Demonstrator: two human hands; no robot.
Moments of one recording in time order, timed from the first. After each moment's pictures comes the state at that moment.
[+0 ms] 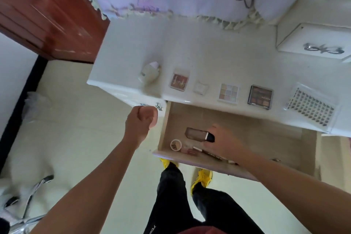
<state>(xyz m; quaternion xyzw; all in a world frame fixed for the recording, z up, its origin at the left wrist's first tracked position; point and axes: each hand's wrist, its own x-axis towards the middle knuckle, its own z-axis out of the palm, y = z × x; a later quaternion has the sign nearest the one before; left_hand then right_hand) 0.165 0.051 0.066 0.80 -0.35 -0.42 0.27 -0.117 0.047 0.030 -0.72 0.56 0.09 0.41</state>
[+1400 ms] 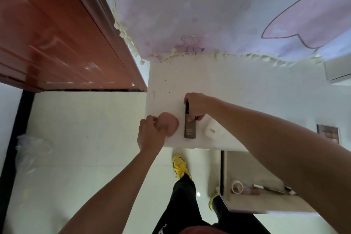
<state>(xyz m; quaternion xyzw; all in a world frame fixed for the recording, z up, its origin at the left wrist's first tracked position) 0.396 -0.135 0.055 0.81 -0.45 -0.37 0.11 0.234 -0.248 0.093 -0.60 0.60 0.24 0.48</state>
